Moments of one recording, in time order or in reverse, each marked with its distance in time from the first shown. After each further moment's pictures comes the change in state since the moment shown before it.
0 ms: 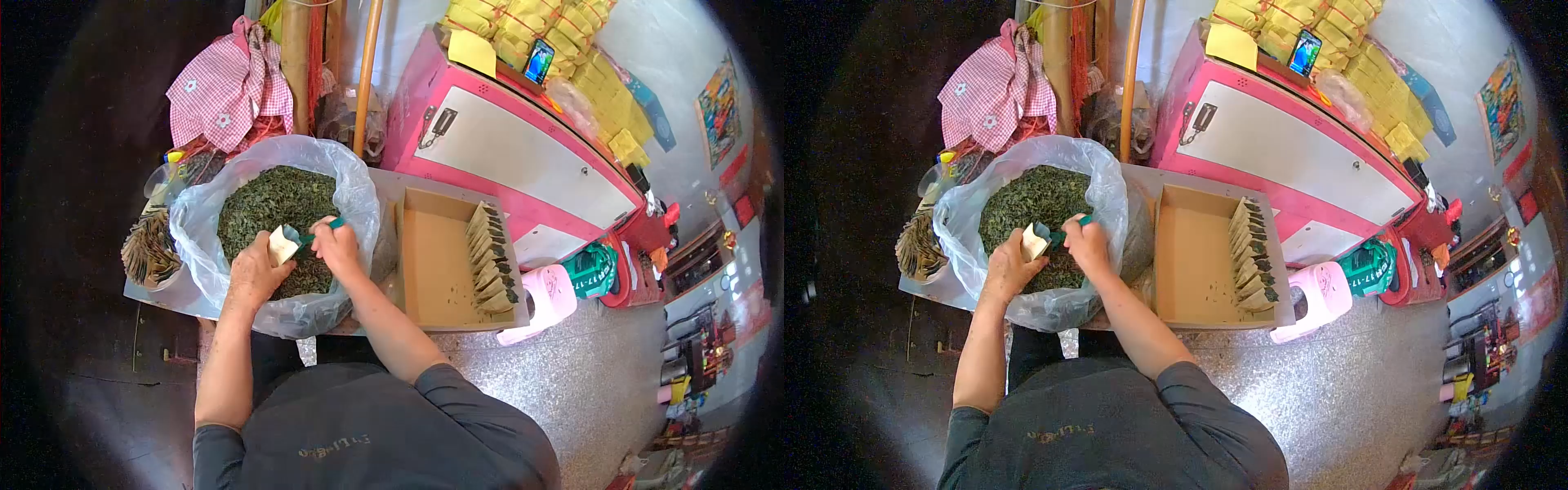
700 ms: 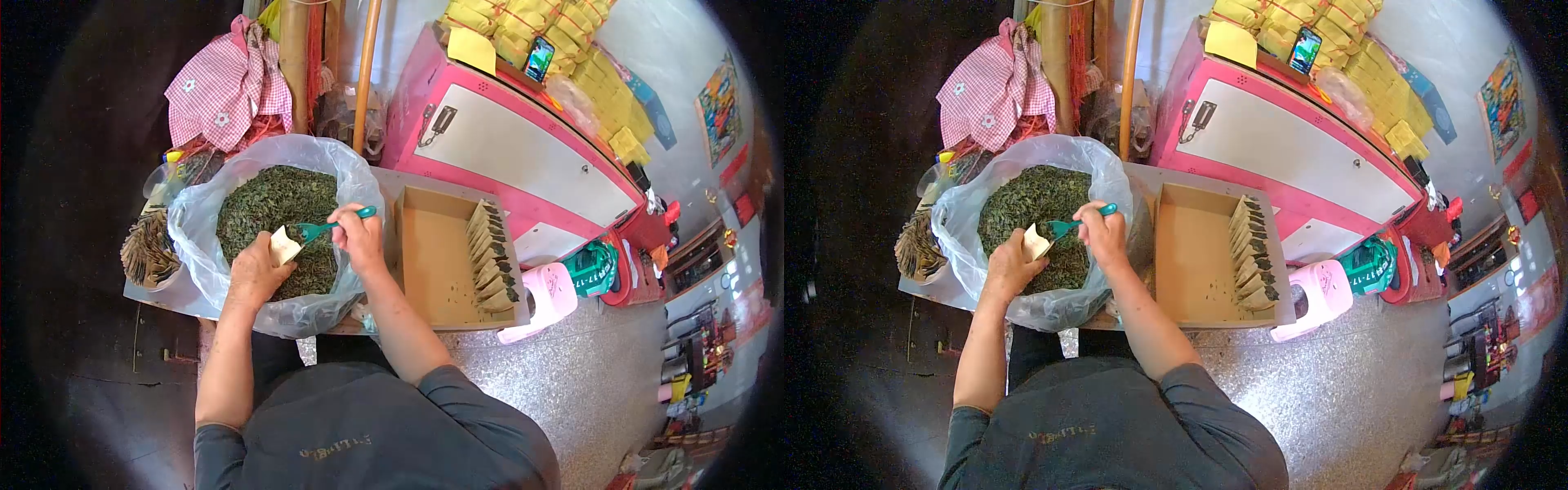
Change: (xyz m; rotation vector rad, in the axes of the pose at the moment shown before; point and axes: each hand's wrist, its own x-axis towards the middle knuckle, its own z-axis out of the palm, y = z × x) left_hand 0.002 0.001 0.003 0.032 -0.012 -0.002; right_hand -0.004 -0.043 -0.037 0.439 0.014 0.040
